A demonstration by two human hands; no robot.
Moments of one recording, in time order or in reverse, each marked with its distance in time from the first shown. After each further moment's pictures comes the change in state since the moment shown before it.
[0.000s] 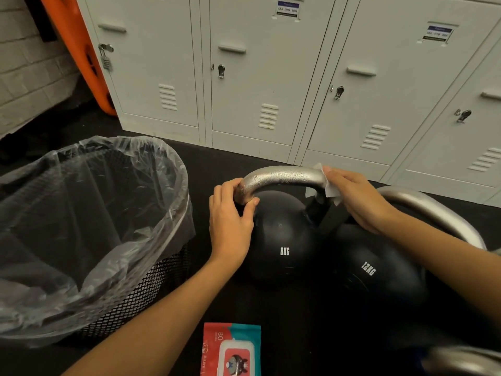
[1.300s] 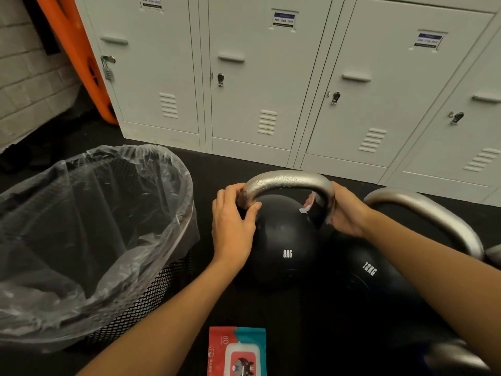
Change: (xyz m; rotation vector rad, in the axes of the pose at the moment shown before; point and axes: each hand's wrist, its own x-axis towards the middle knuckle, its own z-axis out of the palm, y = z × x) left_hand 0.002 0.001 -0.005 -0.016 -0.047 -0.014; right_hand 0.017 0.025 0.012 0.560 0.000 0.474
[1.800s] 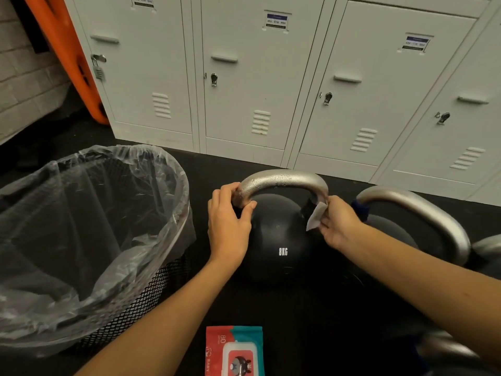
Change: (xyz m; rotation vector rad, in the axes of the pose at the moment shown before) left_hand 0.000 0.001 0.000 -0.012 -0.003 -0.016; right_hand -0.012 0.022 0.027 0.260 0.465 0.010
